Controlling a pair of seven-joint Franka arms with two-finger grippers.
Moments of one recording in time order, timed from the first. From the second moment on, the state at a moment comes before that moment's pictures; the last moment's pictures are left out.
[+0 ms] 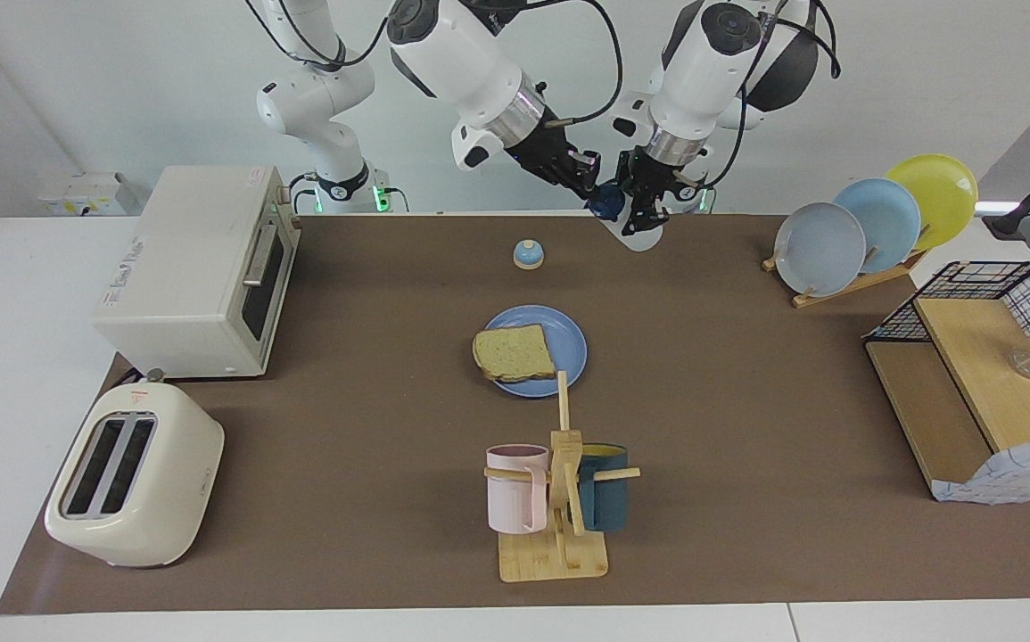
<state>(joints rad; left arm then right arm) -0.52 -0.25 -0.01 -2.07 -0.20 1.80 0.91 0.71 0.07 -0.11 -1.67 0.70 1.99 1.06</state>
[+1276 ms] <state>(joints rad) -0.52 -0.25 -0.01 -2.06 -0.20 1.81 0.83 0.66 0.07 -0.11 -1.71 0.80 2.08 1.14</state>
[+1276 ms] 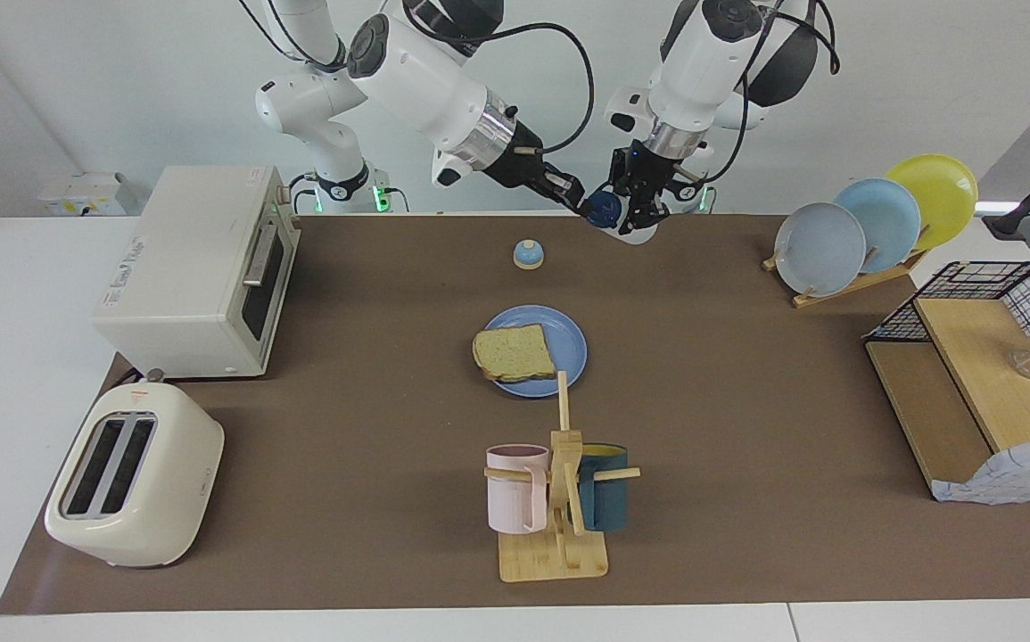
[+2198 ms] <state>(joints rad) -0.53 -0.26 -0.03 -2.10 -0.08 1.77 0.78 0.63 0.05 -0.12 -1.70 0.72 2.09 1.10</state>
